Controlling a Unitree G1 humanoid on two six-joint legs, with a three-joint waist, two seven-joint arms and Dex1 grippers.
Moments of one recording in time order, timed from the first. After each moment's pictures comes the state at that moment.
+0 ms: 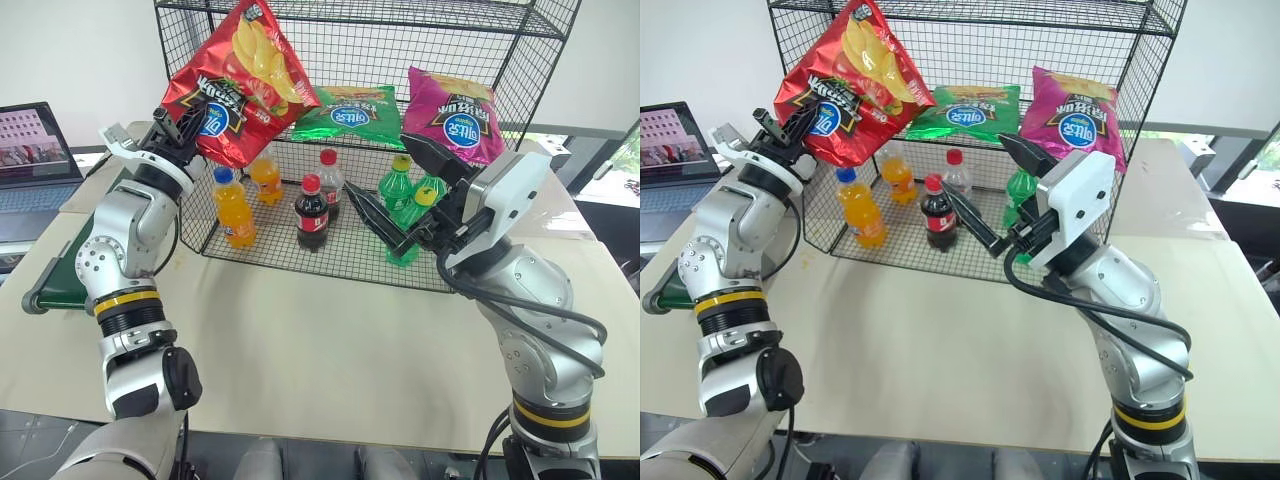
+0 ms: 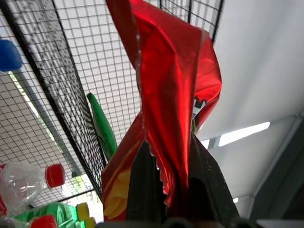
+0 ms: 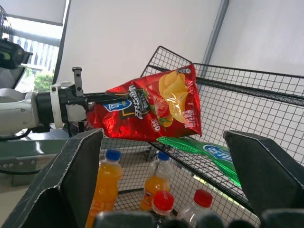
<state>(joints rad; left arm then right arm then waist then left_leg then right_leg) -0.85 0.32 0.56 0.30 -1.79 0.67 0.23 -0.46 -0.40 -0.01 -0.68 0.41 0.44 0.38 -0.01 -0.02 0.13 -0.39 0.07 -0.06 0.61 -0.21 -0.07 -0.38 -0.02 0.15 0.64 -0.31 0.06</state>
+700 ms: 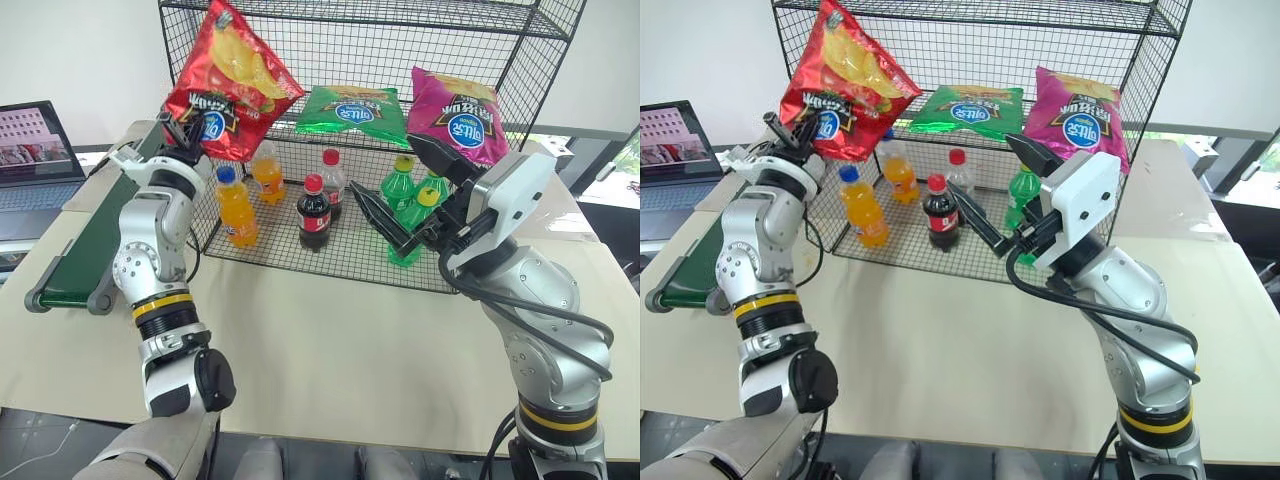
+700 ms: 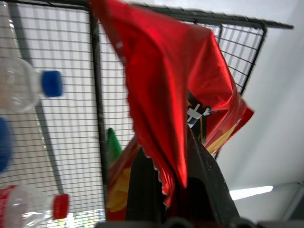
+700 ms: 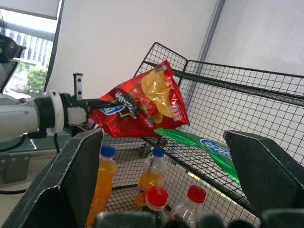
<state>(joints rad) -0.90 0.14 0.61 0.24 -1.69 0.48 0.32 -0.45 -0.42 -0.02 -0.70 0.40 0.45 0.36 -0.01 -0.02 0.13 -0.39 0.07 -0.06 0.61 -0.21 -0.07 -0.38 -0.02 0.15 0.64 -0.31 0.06</state>
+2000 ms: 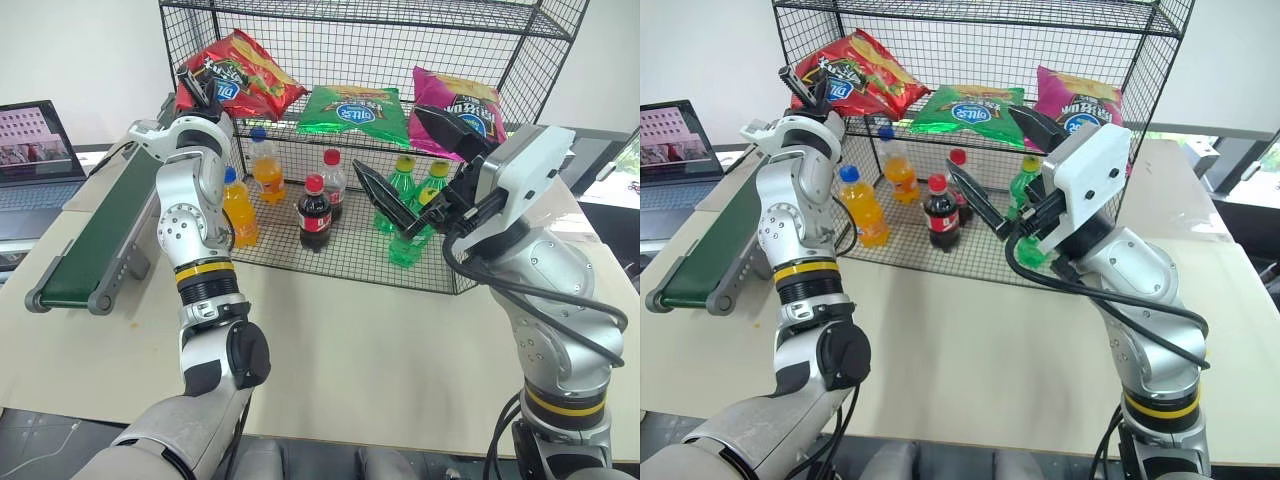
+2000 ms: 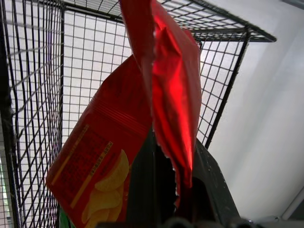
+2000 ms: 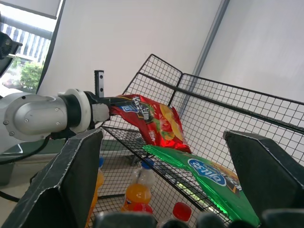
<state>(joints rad) -1.09 0.00 0.62 0.32 -1.53 0.21 0.30 -0.53 -0.45 -0.02 -0.69 0.39 0.46 0.36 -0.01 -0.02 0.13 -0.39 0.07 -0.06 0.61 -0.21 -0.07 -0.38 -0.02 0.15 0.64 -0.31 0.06</state>
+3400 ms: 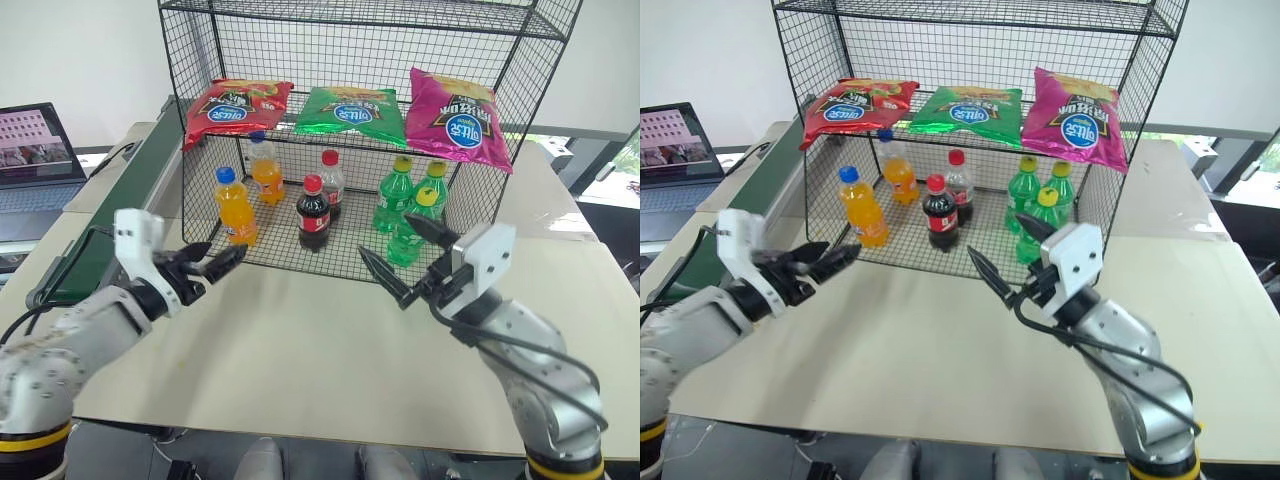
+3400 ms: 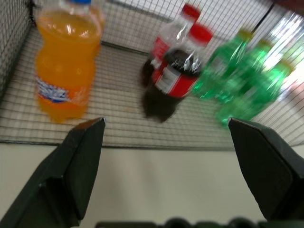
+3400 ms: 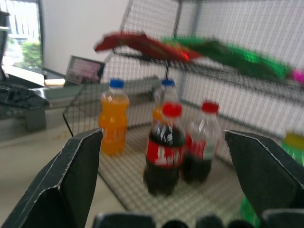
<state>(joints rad) -0.10 0.80 0.19 -0.49 -1.06 0.70 -0.09 -0.05 -0.37 0.01 -0.73 0.36 0.46 0.34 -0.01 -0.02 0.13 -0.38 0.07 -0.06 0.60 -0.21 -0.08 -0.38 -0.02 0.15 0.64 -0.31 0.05</state>
